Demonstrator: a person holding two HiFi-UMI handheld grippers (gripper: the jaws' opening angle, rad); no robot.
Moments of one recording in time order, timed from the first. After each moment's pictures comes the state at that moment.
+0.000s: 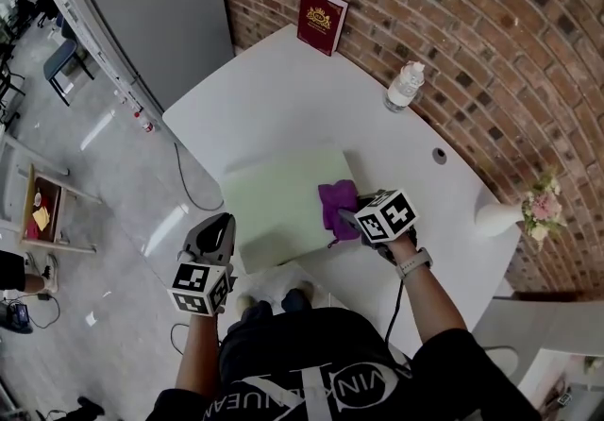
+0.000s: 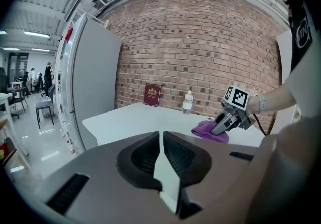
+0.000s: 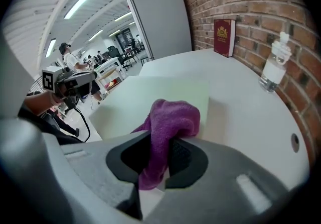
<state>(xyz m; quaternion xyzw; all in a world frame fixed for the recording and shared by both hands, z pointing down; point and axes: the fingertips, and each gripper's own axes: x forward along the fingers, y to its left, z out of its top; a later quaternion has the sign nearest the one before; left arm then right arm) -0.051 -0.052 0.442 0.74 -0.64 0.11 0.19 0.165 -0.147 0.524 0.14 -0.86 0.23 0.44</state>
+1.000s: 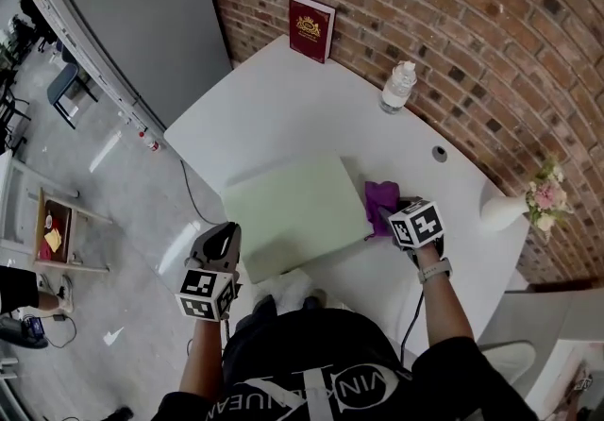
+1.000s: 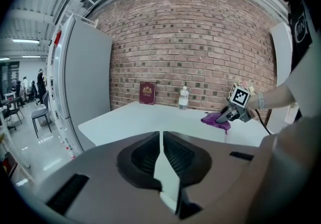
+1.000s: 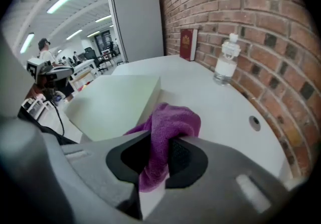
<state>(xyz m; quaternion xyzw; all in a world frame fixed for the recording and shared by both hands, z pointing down) -0.040 -0.059 0.445 0.75 -0.62 0.15 0.17 0.265 -0.190 0.532 0.29 -0.83 0.21 0.43</state>
